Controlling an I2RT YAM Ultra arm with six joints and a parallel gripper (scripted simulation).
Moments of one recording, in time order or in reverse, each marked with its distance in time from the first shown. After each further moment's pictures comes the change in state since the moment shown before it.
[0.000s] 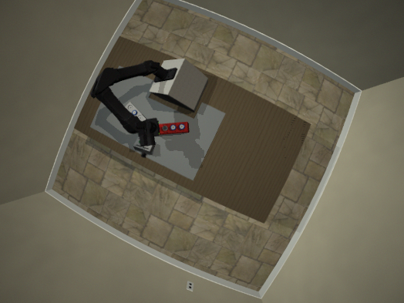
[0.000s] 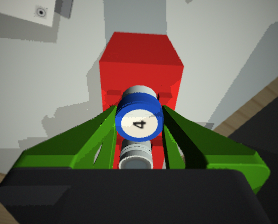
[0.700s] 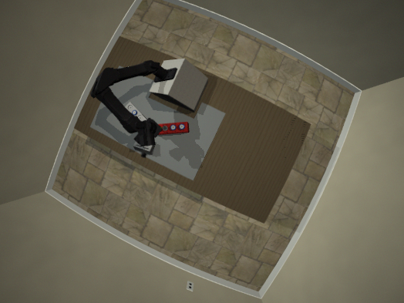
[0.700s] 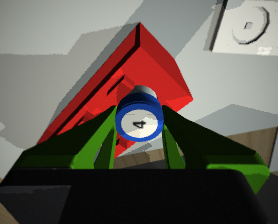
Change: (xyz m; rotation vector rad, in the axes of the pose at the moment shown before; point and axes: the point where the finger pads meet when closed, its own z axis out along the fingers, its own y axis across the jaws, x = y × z) arm 0.000 0.000 0.000 0.000 0.000 -0.711
